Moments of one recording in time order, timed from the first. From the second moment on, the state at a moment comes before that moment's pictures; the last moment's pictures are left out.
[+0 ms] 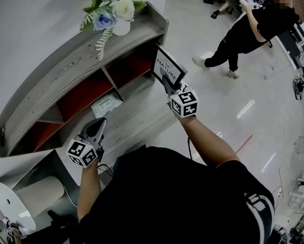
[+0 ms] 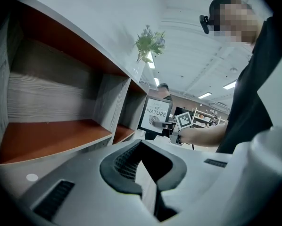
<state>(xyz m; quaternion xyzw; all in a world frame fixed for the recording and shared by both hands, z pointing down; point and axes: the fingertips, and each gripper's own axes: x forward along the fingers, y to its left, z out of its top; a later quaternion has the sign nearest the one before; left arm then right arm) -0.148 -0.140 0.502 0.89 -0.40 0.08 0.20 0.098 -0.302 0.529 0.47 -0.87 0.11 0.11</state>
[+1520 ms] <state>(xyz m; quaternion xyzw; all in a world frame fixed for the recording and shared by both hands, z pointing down) -0.179 -0.161 0.531 0.87 -0.42 0.09 0.23 0.070 -0.369 0.574 0.48 -0.86 0.12 0.13</state>
